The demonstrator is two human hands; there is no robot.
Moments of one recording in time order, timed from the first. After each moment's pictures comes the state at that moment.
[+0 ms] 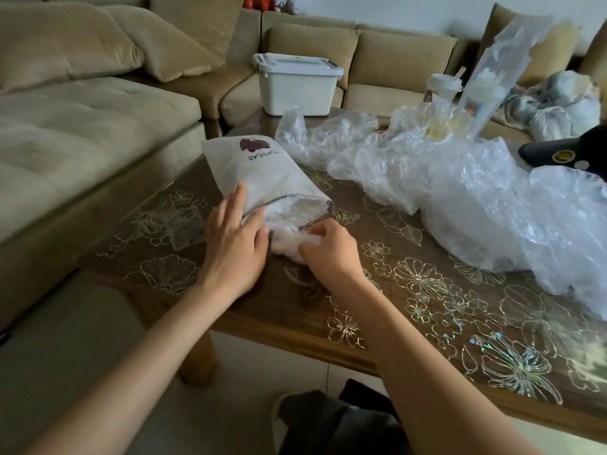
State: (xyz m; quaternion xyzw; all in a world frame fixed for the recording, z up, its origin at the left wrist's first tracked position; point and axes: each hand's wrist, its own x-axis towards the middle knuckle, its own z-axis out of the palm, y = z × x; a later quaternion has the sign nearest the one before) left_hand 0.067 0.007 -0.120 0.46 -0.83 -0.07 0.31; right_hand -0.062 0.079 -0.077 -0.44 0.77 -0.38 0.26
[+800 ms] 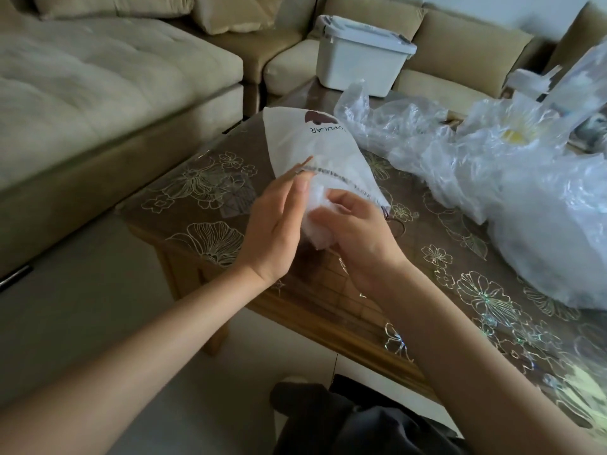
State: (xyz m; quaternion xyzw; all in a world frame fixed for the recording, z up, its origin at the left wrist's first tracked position) left_hand 0.083 0.019 -0.111 0.31 -0.66 -0.40 0.55; right_hand -0.021 0.052 -0.079 -0.41 0.58 -0.53 0.46
